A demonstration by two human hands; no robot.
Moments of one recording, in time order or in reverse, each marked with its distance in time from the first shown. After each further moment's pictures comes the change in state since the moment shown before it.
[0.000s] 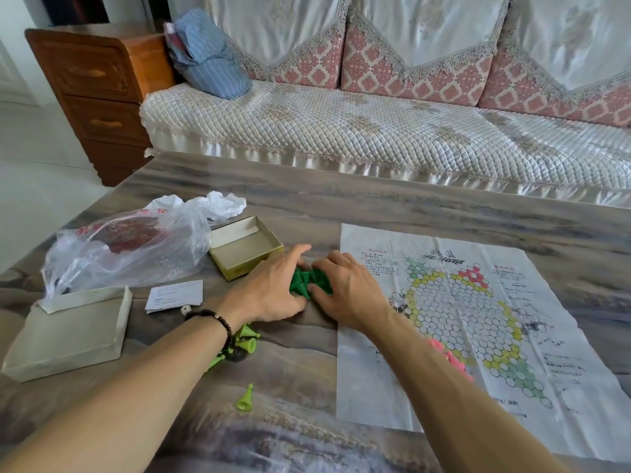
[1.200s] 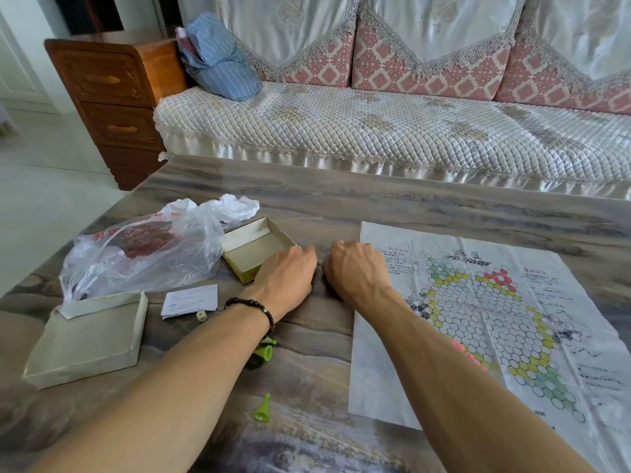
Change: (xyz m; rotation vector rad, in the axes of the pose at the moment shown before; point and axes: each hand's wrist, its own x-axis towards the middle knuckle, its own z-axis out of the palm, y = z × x) left_hand 0.022 0.007 -0.001 0.524 0.144 -0.017; right_hand 0.047 -0.012 -0.001 -0.268 -0.004 0.207
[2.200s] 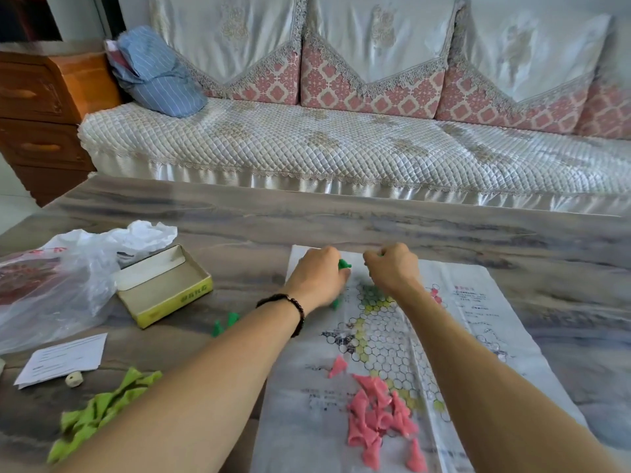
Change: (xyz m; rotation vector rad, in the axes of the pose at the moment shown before) left_hand 0.100 0.128 0.004 -0.544 -0.095 -0.071; right_hand 0.010 0.169 -0.014 0.636 0.024 0.611
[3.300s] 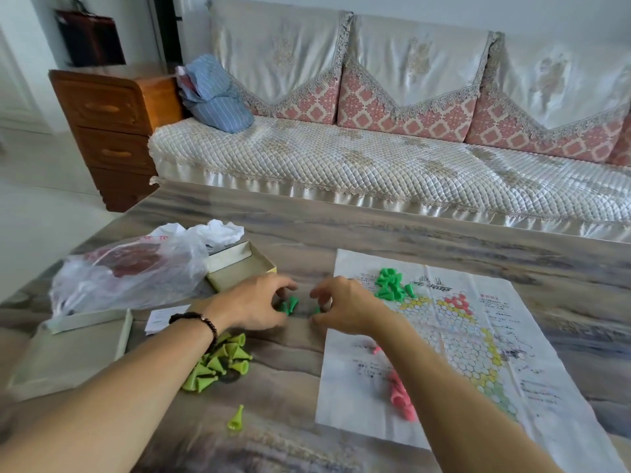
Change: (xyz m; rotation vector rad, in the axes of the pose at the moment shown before) left_hand -0.119 -0.114 -0.099 0.129 -0.194 0.003; right_hand -0.116 -0.081 0.042 -0.348 -0.511 -0.547
